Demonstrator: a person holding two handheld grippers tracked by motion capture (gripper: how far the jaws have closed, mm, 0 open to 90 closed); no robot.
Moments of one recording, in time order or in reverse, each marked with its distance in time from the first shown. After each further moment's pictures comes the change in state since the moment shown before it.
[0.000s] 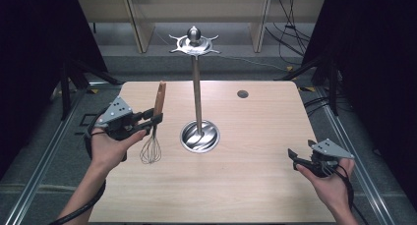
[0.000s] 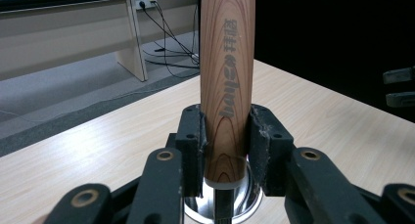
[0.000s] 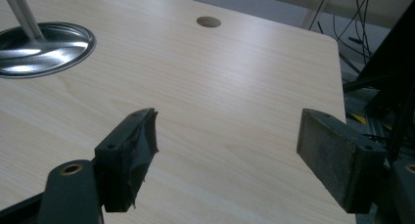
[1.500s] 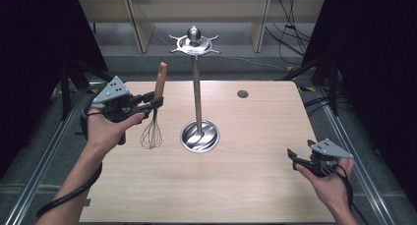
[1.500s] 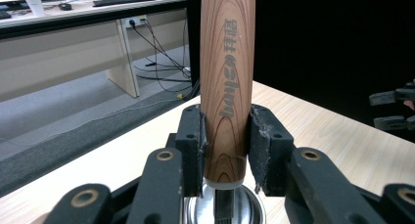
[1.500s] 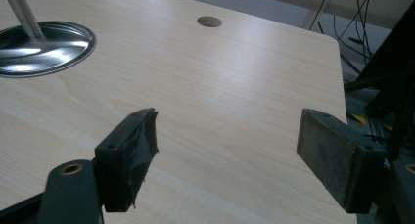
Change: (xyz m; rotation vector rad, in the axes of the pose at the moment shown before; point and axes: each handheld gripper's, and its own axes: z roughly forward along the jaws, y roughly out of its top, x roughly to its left) left arm 0.016 0.040 0.006 -0.050 -0.055 0.046; right arm 0.003 0.000 0.000 0.009 -0.002 0.023
